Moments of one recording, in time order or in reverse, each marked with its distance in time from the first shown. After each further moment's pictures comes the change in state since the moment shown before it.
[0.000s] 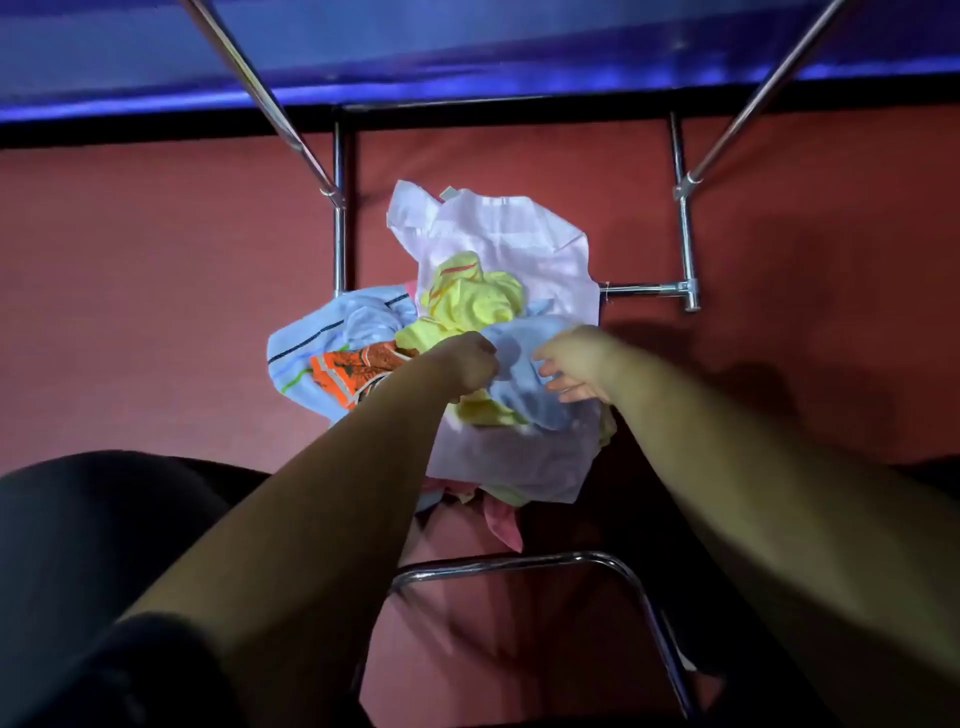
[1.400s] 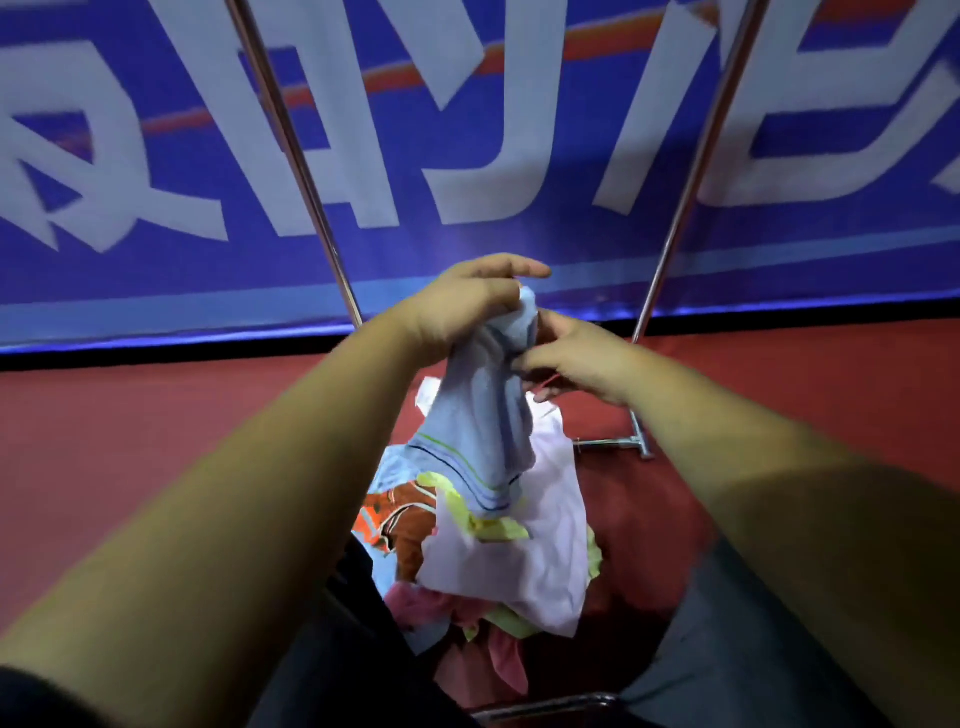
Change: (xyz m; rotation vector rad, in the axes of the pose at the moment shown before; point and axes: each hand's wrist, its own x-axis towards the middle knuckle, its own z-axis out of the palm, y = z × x) left_hand -0.293 0.119 -0.092 -0.393 0.226 0.872; right_hand -0.255 -0.047 -0.034 -0.078 0.059 -0.951
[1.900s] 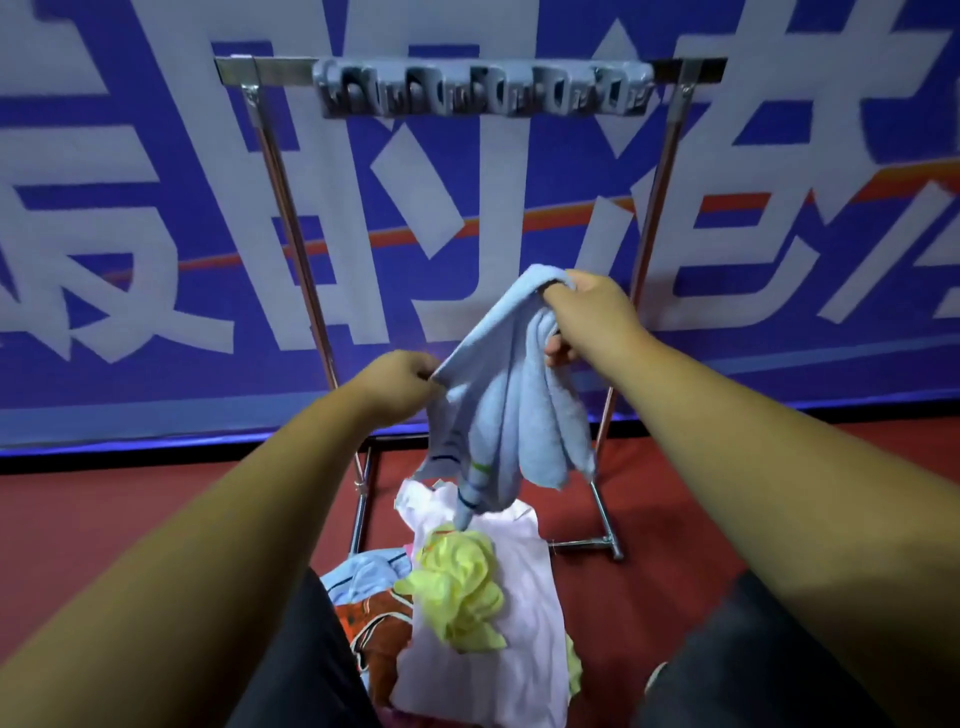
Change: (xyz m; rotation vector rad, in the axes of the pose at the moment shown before) left_hand -0.024 0.049 -0.056 0.810 0.191 -0.033; right_hand -0.067 -0.171 -0.053 -0.057 0.599 -0.201
